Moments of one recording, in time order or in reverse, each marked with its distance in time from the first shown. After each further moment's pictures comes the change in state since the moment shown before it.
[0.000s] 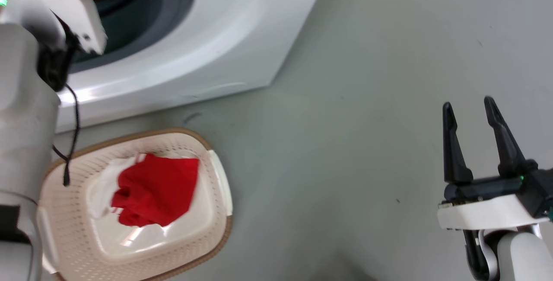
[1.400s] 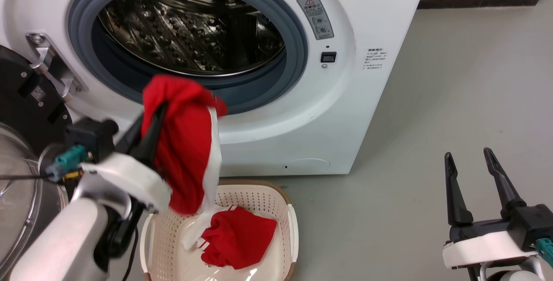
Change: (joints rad) left arm 0.761 0.133 -0.063 -0.873 -0.164 0.227 -0.163; right arm 0.149 0.000 -0.052 0.048 -0.088 0.000 0.000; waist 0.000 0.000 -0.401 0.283
